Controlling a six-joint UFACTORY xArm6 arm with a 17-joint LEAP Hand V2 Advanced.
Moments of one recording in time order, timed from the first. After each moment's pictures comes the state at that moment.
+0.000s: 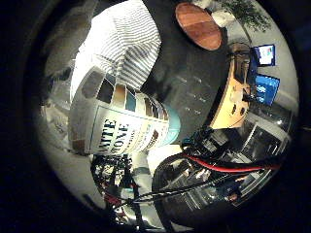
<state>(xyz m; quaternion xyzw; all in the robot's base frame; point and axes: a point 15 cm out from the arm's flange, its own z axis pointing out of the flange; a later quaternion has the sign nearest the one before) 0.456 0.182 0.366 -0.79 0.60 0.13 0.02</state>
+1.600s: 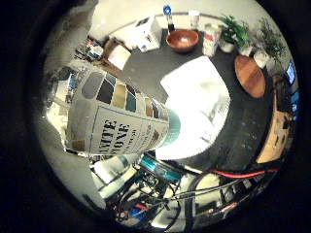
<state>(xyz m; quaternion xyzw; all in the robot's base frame) 0.454 0.333 0.550 -0.76 0.42 0.25 0.43</state>
